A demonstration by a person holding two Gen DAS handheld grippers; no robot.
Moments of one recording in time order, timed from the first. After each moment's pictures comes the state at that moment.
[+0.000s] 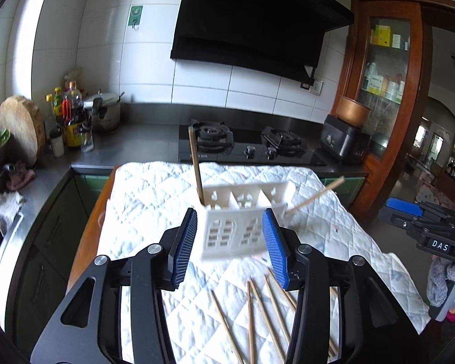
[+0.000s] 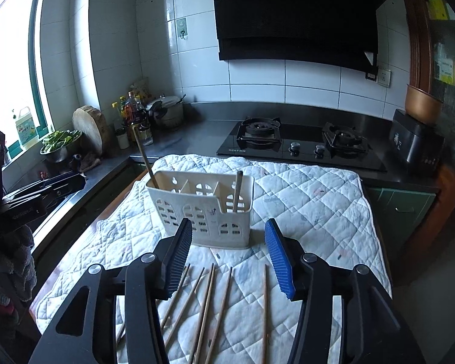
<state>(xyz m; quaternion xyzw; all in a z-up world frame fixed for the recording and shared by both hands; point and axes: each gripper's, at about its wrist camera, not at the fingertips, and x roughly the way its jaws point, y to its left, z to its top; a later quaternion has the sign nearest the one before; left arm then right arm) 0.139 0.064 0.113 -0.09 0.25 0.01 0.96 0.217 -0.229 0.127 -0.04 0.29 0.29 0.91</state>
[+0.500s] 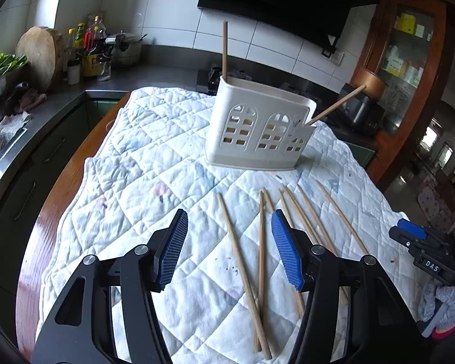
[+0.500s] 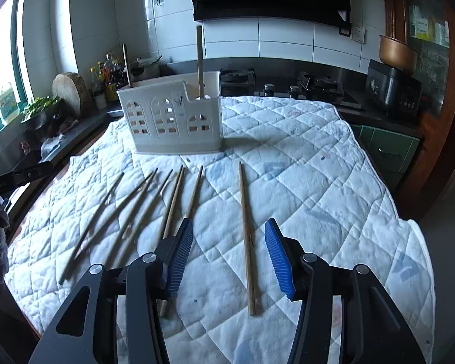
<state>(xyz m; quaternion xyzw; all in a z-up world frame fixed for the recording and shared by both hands) 0.087 0.066 -0.001 -0.15 0.33 0.03 0.93 0.158 -0.274 -0.005 -0.05 0.36 0.24 0.90</state>
